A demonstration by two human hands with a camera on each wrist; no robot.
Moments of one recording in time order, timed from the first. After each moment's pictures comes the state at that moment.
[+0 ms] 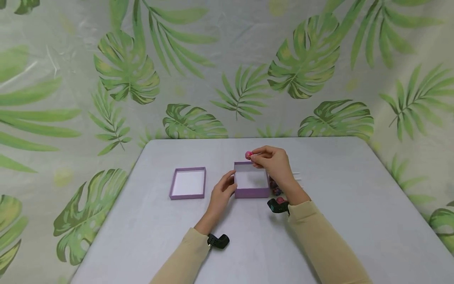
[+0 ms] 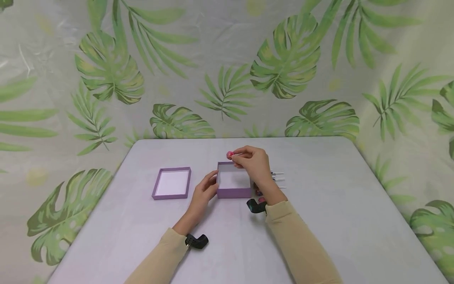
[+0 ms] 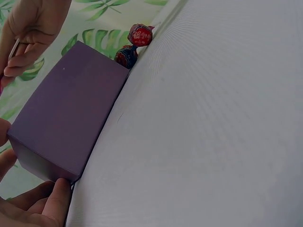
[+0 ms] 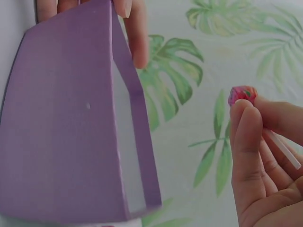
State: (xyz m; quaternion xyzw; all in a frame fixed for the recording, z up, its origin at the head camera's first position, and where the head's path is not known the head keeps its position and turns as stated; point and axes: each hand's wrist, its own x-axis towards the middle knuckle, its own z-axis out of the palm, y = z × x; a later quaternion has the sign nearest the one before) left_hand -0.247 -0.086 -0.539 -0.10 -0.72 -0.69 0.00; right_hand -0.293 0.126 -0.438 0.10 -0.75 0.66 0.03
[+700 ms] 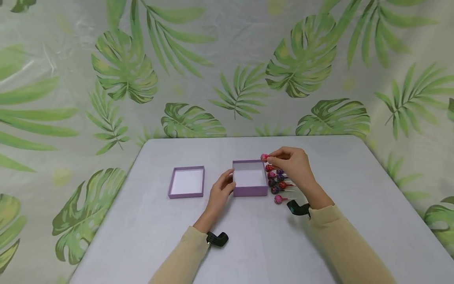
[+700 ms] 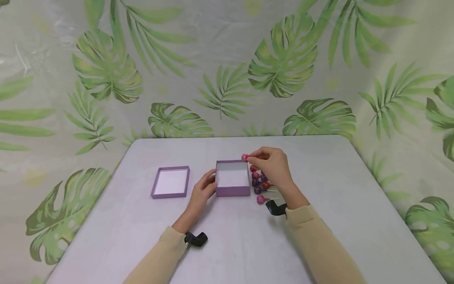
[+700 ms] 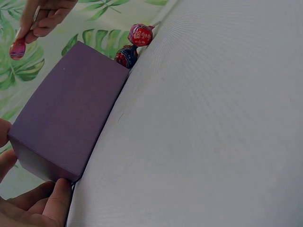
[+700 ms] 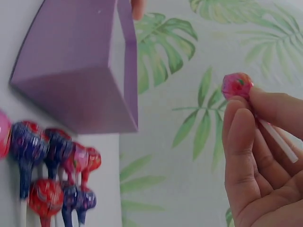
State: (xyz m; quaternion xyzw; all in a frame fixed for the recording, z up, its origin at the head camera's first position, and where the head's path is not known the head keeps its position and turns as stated) left_hand -0.227 -0.088 -0.505 -0.10 -0.72 -0.69 -0.01; right_hand -0.269 0.181 -0.423 0.08 -0.81 0.58 0.04
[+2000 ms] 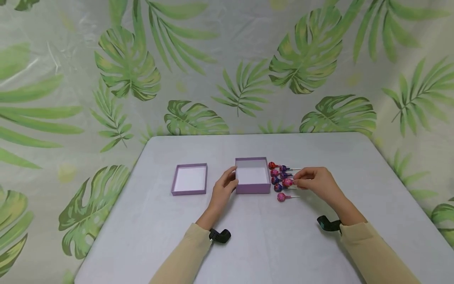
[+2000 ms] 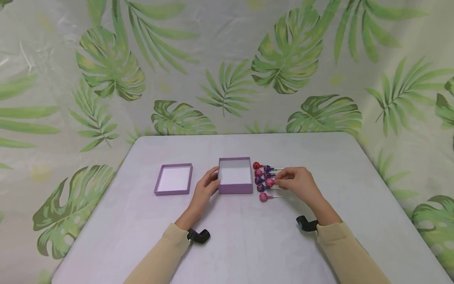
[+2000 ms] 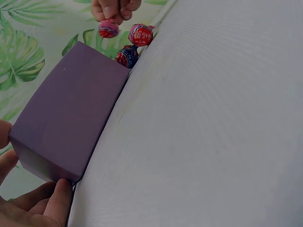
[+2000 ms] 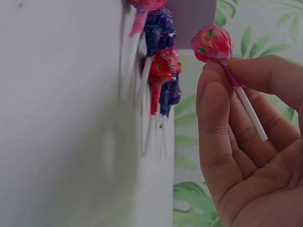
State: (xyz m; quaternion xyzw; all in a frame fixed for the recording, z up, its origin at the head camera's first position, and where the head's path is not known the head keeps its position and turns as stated) left_hand -0.230 -0.088 -0.505 -0.10 -0.72 -0.68 -0.01; right_hand -0.252 0.258 -0.479 0.07 -0.87 0.48 -0.06
